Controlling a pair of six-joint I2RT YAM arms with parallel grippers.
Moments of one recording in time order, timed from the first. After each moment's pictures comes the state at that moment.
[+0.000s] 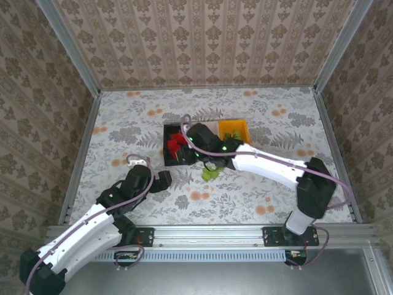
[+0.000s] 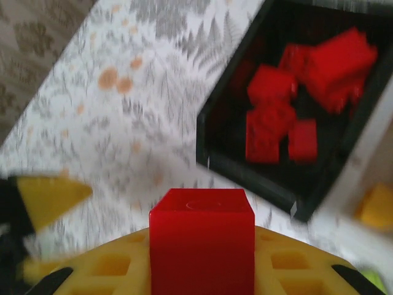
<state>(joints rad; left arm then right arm) -0.71 0.63 0.41 -0.55 -0.19 -0.73 0.88 1.71 1.38 -0.40 -0.01 0.47</state>
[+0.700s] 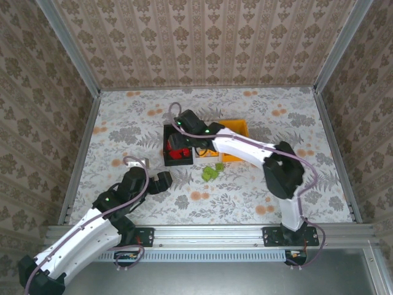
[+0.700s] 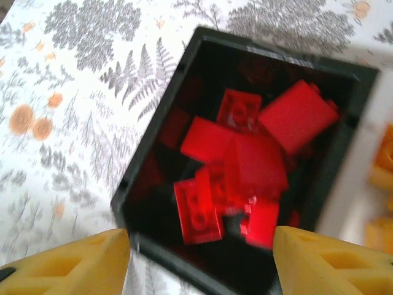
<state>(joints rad) -0.71 0.55 0.40 -0.56 -0.12 -0.77 0.81 1.92 1.57 -0.47 0.04 0.42</state>
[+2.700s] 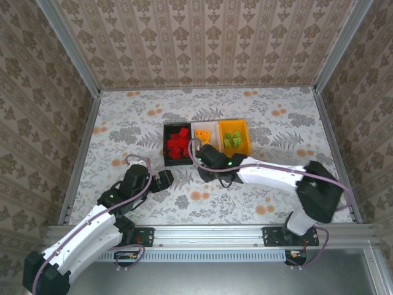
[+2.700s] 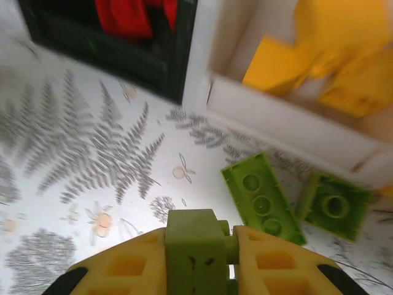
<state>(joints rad) -0.63 0.63 0.35 -0.45 -0.02 -0.78 0.91 1.55 1.02 -0.43 0.18 0.45</state>
